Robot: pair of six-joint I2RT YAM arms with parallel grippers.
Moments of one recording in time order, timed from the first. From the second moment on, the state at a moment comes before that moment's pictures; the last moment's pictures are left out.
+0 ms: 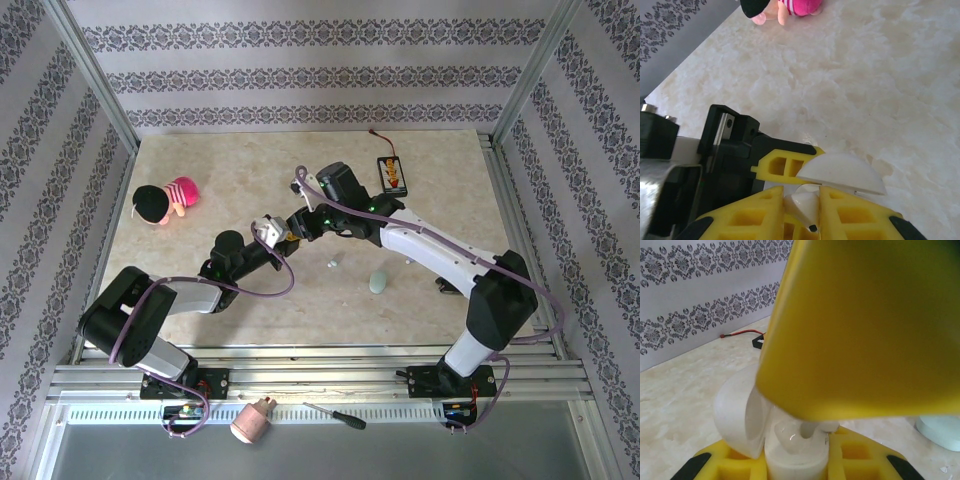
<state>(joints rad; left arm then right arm) -0.47 1.51 0.44 0.99 0.37 0.10 0.72 1.64 1.37 -0.44 -0.33 0.19</state>
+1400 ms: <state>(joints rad) -0.47 1.54 0.45 1.02 0.36 0.00 0.71 1.55 1.21 -0.15 -0.35 0.27</state>
